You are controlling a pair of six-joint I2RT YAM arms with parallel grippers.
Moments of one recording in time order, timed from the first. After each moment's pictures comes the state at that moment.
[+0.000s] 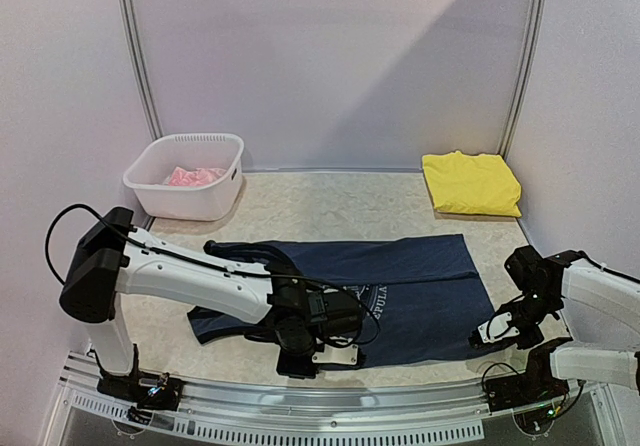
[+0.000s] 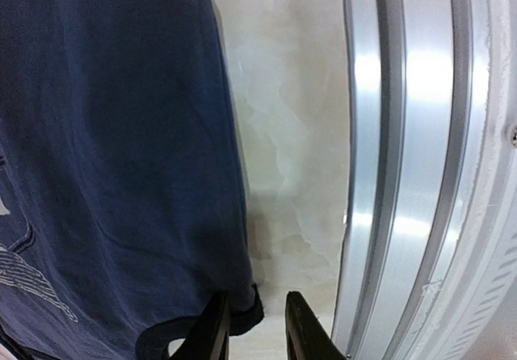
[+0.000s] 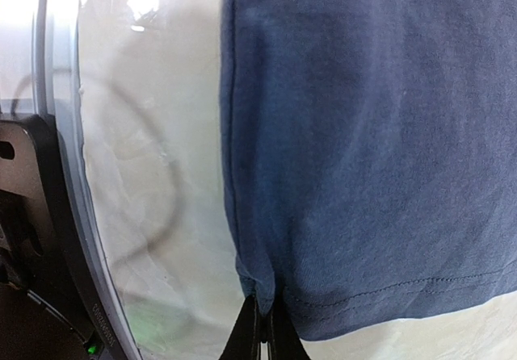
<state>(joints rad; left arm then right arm) -1.36 1.91 1.31 -0.90 -0.01 0.32 0.22 1.01 0.45 -1.02 -0.05 -1.44</state>
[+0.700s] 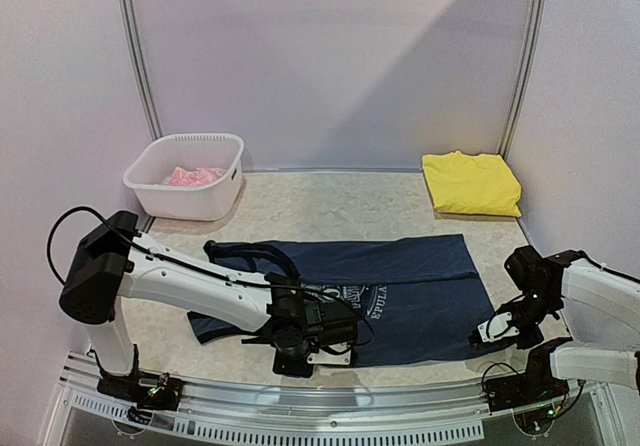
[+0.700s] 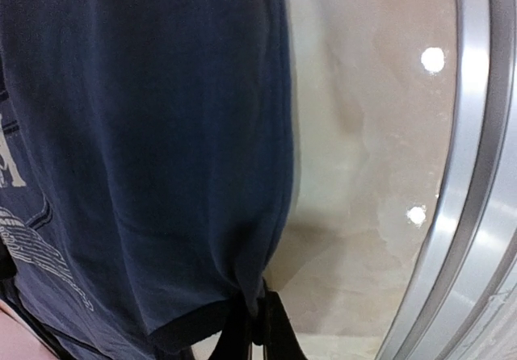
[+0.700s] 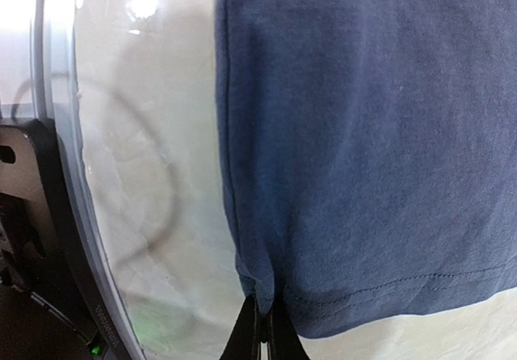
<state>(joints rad) -1.38 1.91 1.24 -0.85 -0.19 0.31 0.22 1.01 0.45 -1.03 -0.05 -1.42</state>
